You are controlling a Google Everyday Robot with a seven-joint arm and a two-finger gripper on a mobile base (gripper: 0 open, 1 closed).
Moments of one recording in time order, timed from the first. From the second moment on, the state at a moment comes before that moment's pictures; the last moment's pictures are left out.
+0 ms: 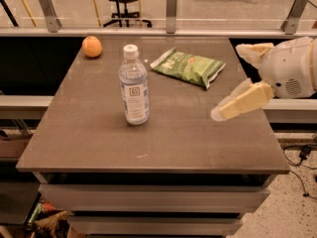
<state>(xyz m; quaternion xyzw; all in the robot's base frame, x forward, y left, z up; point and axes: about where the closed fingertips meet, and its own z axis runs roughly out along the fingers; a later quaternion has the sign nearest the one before) 0.488 -0.144 0.959 -0.50 0.72 0.16 0.46</state>
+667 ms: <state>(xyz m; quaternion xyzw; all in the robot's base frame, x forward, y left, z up) 0.503 -0.106 0.939 -0.48 0.69 0.24 0.48</state>
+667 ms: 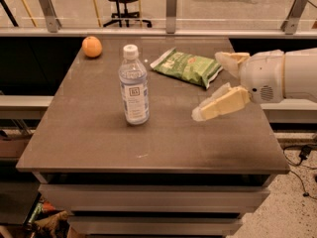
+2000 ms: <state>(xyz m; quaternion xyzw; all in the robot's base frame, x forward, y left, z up) 0.521 -0.041 0.941 -0.46 0.68 0.30 0.48</state>
